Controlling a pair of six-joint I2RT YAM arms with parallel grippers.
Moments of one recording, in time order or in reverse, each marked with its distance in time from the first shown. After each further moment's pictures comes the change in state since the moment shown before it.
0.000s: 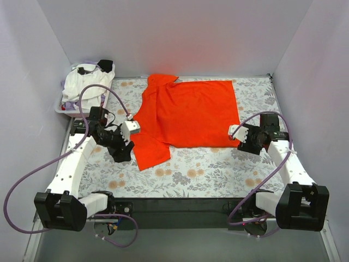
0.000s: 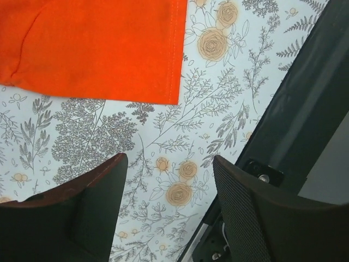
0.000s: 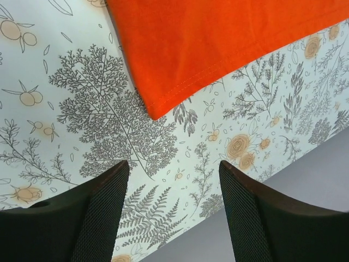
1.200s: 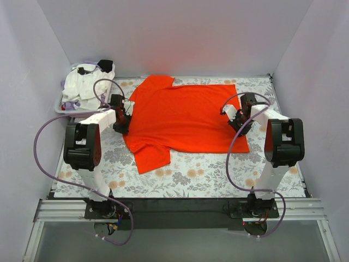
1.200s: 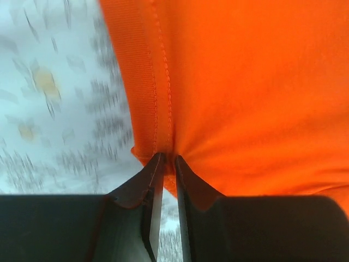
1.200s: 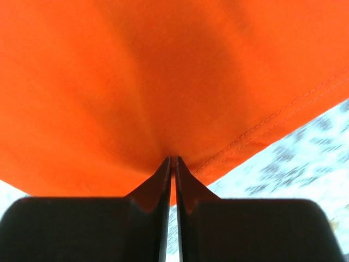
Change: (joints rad) left arm -0.006 0.719 0.154 0.684 -0.547 -0.727; right arm 0.087 0.746 0.498 -0.066 0.070 0.567
